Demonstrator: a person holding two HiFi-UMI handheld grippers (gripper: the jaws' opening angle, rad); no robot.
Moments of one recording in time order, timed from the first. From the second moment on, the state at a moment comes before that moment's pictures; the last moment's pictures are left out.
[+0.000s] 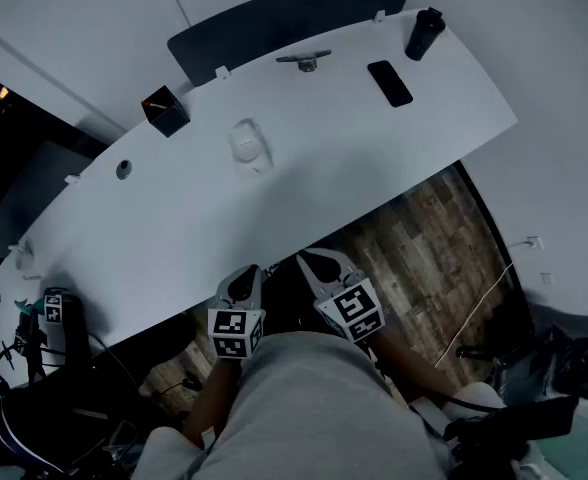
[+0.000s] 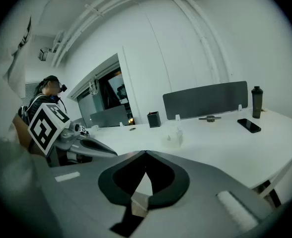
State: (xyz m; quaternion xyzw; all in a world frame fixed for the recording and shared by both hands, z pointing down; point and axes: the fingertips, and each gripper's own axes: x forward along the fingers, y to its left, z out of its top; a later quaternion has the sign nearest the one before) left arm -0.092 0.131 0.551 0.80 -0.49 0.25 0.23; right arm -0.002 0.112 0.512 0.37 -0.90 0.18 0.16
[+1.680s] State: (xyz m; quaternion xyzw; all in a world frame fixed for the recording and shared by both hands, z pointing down) left arm -0.137 -0.134 0.641 0.67 -0.30 0.07 0.67; right arm -0.024 -0.082 0.526 0.30 -0.90 0.20 0.23
